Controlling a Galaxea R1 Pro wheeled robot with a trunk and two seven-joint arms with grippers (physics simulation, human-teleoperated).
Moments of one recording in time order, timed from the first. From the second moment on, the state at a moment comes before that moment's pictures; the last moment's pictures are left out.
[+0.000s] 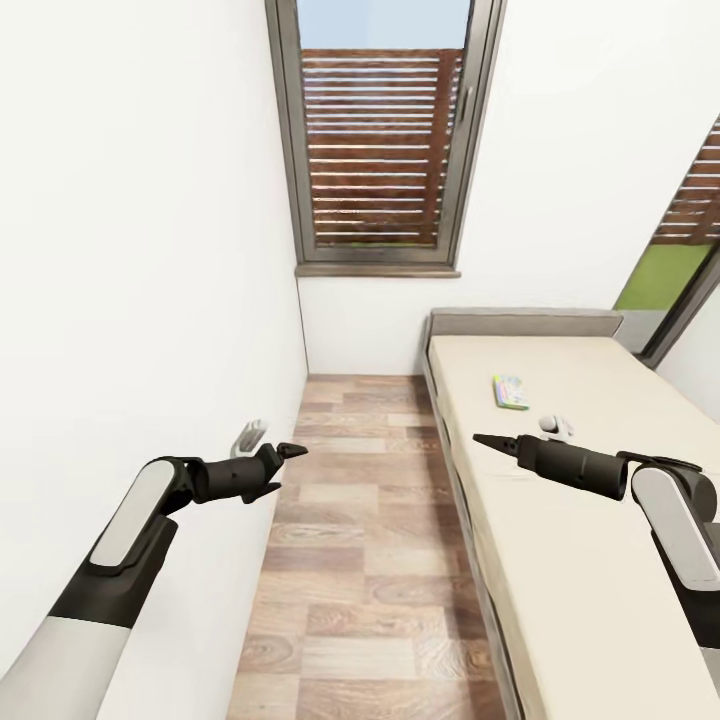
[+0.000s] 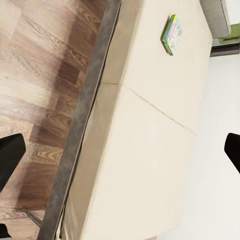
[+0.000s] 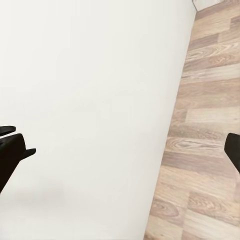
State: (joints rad) left arm -0.63 0.14 -0.12 -1.38 1.60 0.87 0.63; right arm -0.56 -0.37 -0.07 -1.53 -0.86 1.04 0.34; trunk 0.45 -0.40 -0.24
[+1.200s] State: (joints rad) left arm -0.63 0.14 -0.13 -1.38 1.59 0.87 0.63; right arm -0.56 -0.37 -0.07 -1.53 -0.86 1.04 0.34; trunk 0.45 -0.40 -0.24
